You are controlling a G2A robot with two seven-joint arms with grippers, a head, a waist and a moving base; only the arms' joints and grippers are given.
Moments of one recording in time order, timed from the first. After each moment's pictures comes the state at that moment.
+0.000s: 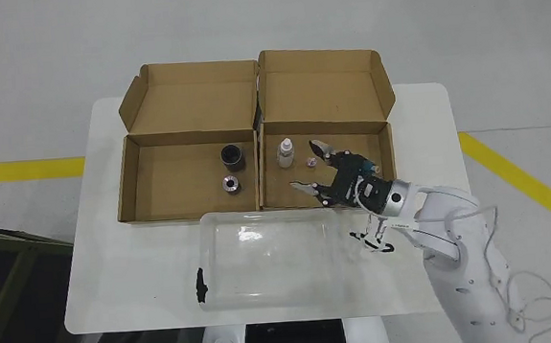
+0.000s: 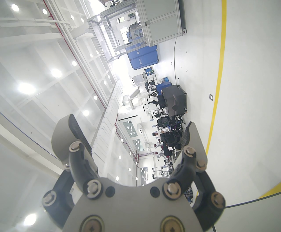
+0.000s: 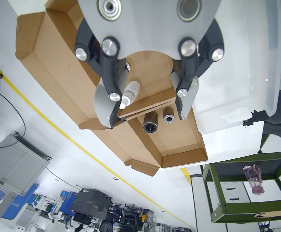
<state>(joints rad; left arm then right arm) -0.36 -0.19 -0.39 -1.44 1.98 -0.36 0.13 -1.32 -1.29 1.39 -1.99 -1.31 -0.77 0.29</state>
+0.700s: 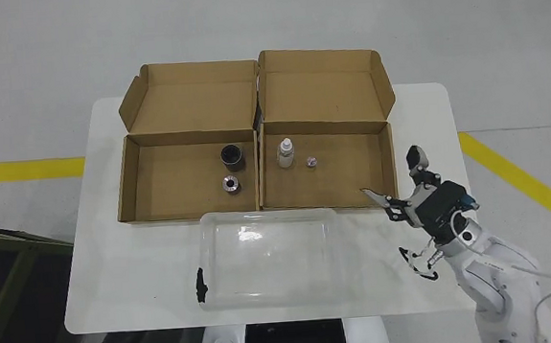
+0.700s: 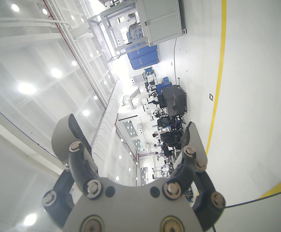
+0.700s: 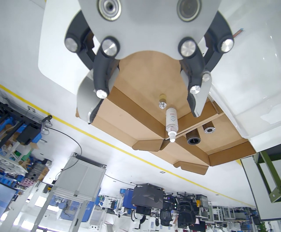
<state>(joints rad) -0.36 -0.19 -0.39 -1.44 1.98 -0.36 0.13 -1.70 -1.26 1.68 -2.07 -1.42 -0.59 -0.11</state>
